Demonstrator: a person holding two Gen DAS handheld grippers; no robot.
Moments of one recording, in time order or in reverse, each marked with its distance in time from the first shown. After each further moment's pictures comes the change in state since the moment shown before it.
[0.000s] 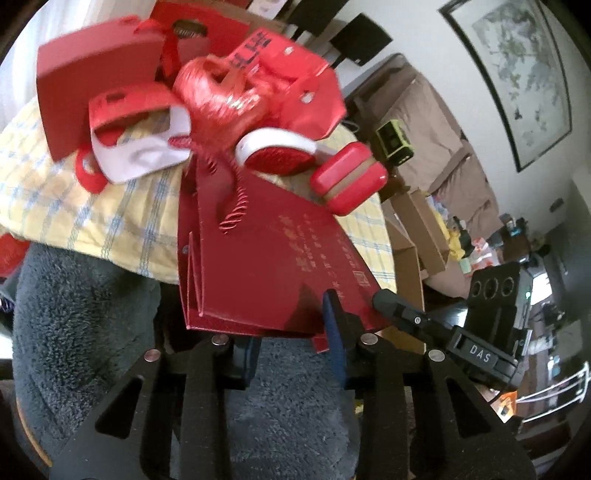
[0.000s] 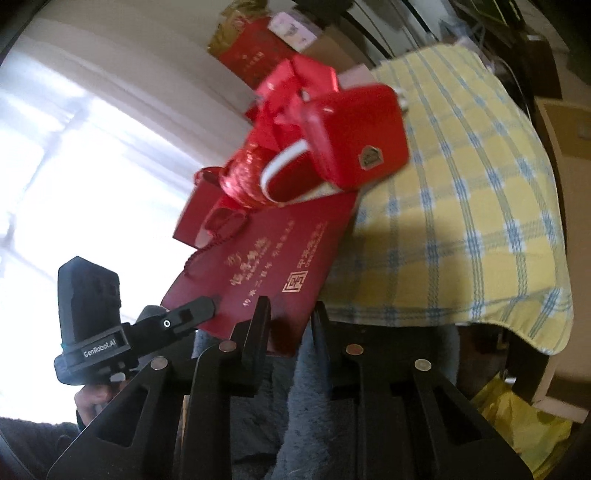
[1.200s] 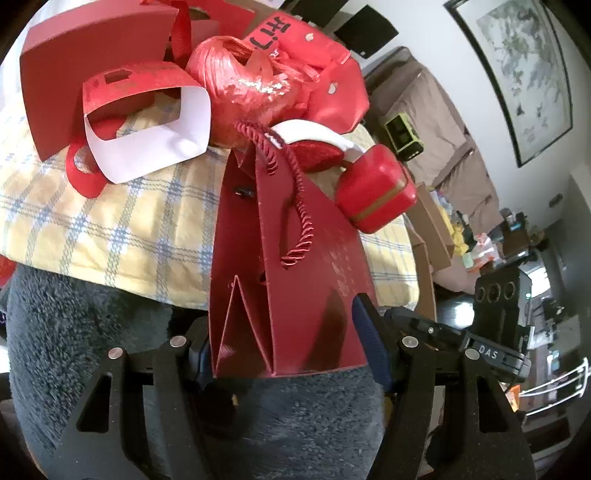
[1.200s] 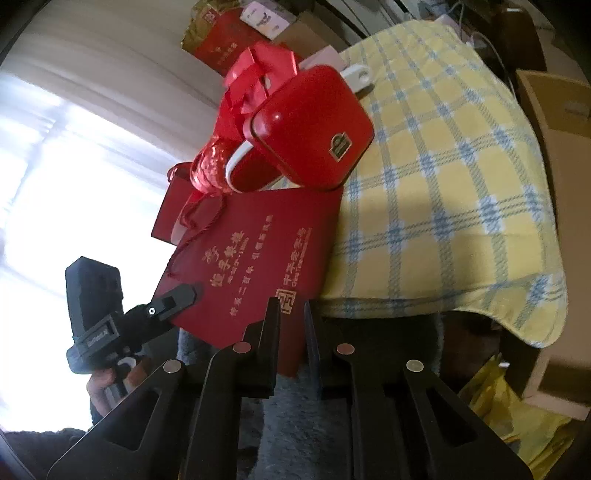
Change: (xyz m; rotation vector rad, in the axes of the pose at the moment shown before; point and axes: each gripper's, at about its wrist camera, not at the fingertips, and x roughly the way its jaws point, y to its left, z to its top) left arm 0.024 0.041 0.009 -0.006 0.038 -0.002; right arm 0.017 -0.038 -0.003 0.089 0.085 -0.025
